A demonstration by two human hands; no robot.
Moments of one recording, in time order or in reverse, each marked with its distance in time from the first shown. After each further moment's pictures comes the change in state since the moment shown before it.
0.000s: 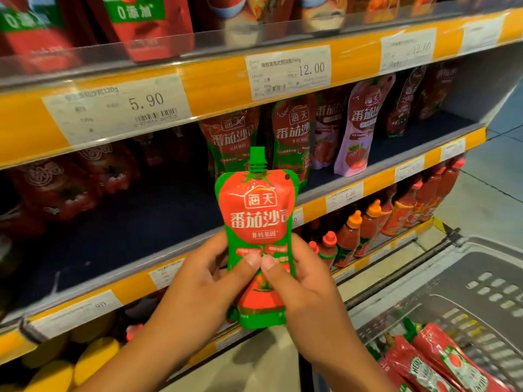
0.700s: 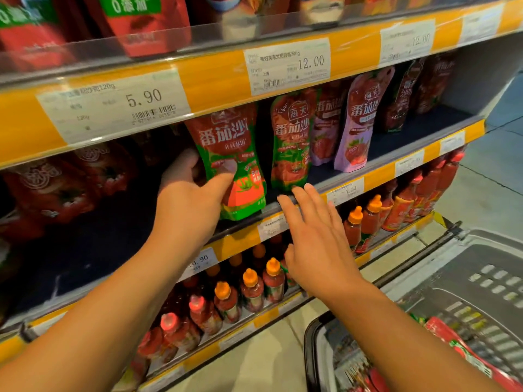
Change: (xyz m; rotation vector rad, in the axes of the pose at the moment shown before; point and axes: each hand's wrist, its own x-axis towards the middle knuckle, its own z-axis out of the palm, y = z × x) left_hand 0.097 0.019 -0.029 0.137 0.405 0.296; right_hand 0.069 0.027 -0.047 -1.474 0.026 -0.183
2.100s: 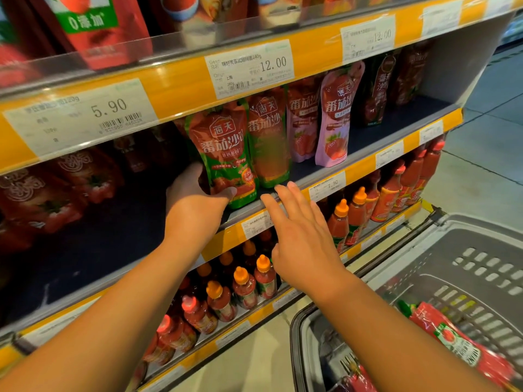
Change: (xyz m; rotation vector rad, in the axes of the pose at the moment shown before) left_hand 0.013 -0.028 0.021 0.591 -0.019 -0.057; right_hand -0.005 0.004 -0.001 0.110 0.020 -0.012
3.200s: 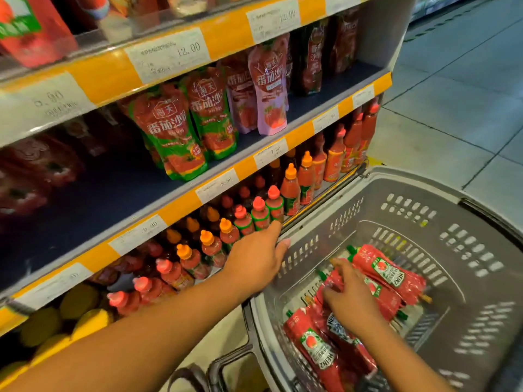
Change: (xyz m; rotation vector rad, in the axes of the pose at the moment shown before) left_hand -0.171 0.011 0.096 0.421 -0.678 0.518; right_hand -0.227 0.105 0.019 0.558 -0.152 0.834
